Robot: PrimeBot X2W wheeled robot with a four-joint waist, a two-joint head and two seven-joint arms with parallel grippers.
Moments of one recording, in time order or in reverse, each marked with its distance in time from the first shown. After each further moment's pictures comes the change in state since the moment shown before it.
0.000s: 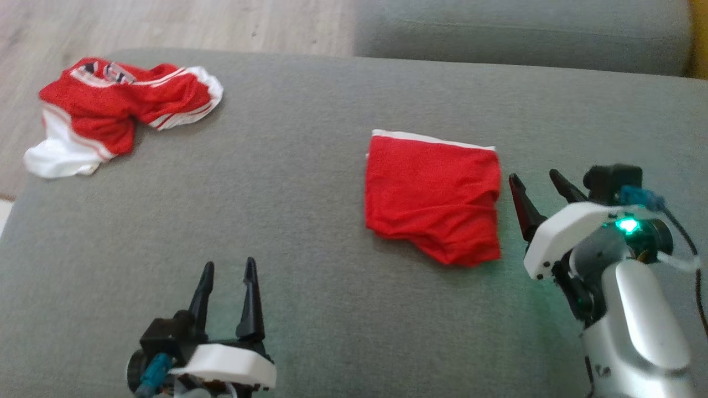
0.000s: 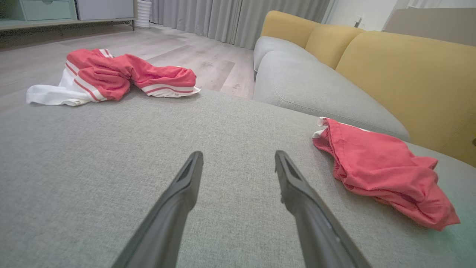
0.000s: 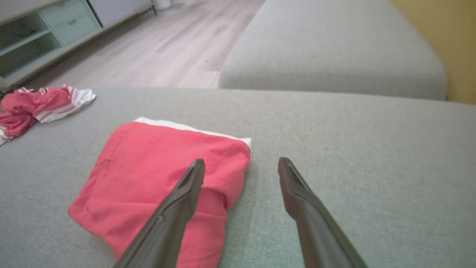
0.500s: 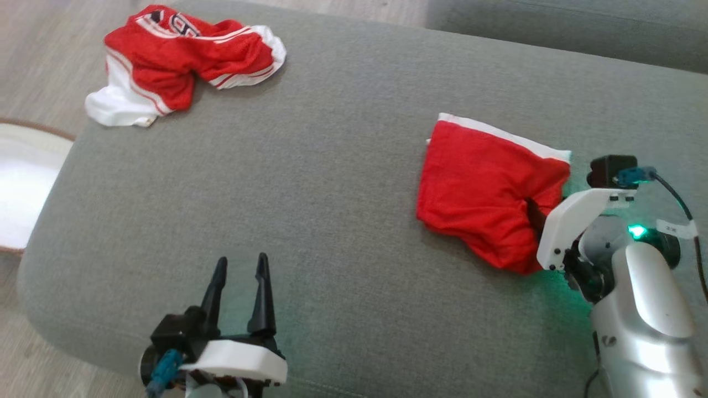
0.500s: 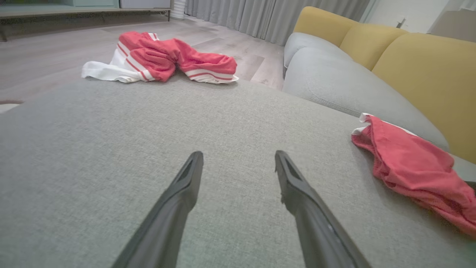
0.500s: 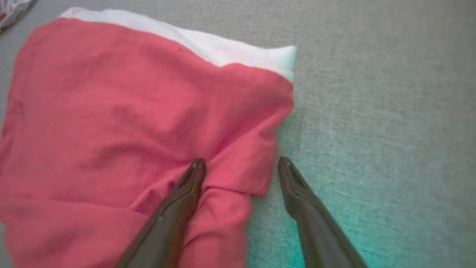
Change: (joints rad) left arm -0.010 -0.074 0.035 0.034 0.042 -0.053 0.000; right arm -0.144 -0.001 -0.114 0.263 -0.048 0.000 0.230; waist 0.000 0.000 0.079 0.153
